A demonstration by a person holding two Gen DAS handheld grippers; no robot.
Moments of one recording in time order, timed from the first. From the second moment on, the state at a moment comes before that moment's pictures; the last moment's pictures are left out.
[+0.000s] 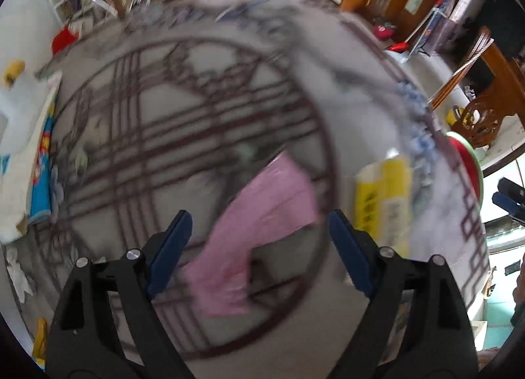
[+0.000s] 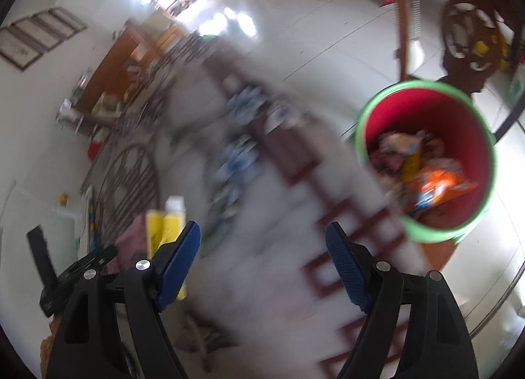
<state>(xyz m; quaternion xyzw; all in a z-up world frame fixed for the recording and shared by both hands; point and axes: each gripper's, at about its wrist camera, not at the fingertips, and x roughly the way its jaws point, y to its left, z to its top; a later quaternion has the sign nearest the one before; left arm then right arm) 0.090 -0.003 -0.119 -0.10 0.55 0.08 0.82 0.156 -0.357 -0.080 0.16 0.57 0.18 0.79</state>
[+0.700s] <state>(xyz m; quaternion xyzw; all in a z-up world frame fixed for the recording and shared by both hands) 0.020 0.018 -0.132 -0.20 0.54 0.06 0.82 0.138 -0.171 -0.121 0.00 0.60 0.25 0.76</state>
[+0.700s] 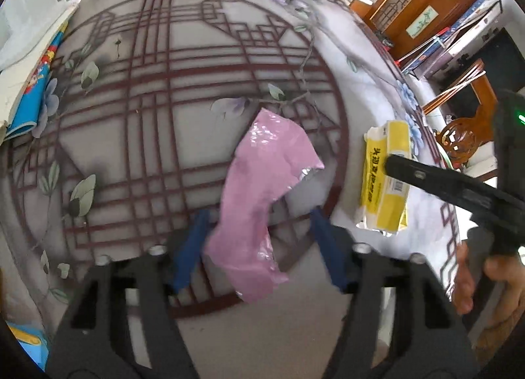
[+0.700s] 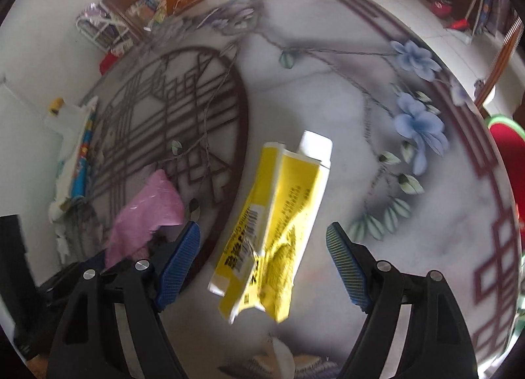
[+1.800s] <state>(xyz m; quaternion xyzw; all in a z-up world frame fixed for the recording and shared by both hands) 0.043 0.003 -0.091 -0.21 0.48 0.03 0.85 0.109 -0.220 -0.058 0.01 0.52 0.27 0.81</state>
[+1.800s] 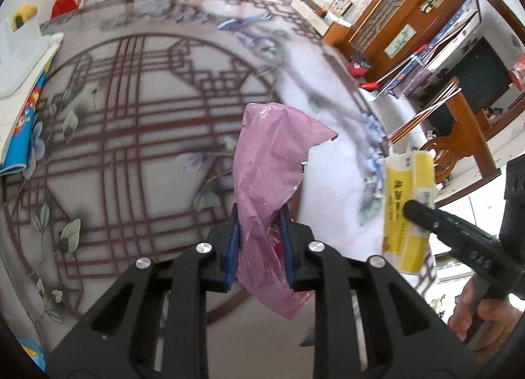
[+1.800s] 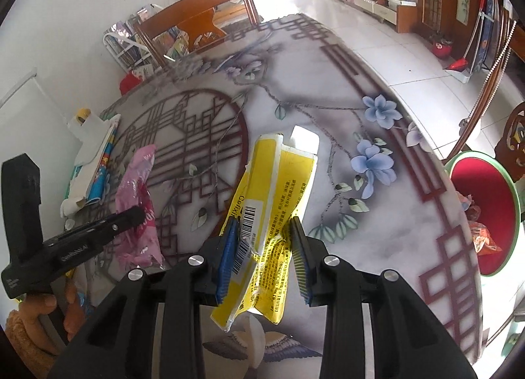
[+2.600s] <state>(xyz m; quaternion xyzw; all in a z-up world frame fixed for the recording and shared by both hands) 0.059 -0.054 -0.066 -0.19 0.46 -0.01 0.86 0.104 -0.267 -0.056 0.01 0.50 0.23 0.83</state>
